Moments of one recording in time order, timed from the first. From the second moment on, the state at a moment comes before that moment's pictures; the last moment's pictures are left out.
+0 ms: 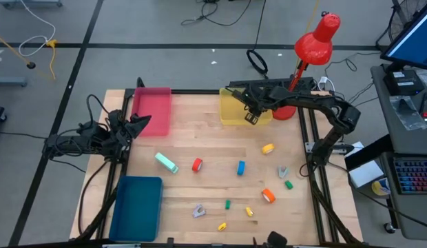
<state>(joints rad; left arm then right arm) -0.02 0.07 0.19 0.29 -0.32 -0.61 -0.57 1.66 1.16 -0.69 0.29 -0.08</state>
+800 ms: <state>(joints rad) -0.02 0.07 0.19 0.29 -0.32 -0.61 -0.63 1.77 1.16 -0.65 0.30 -0.50</state>
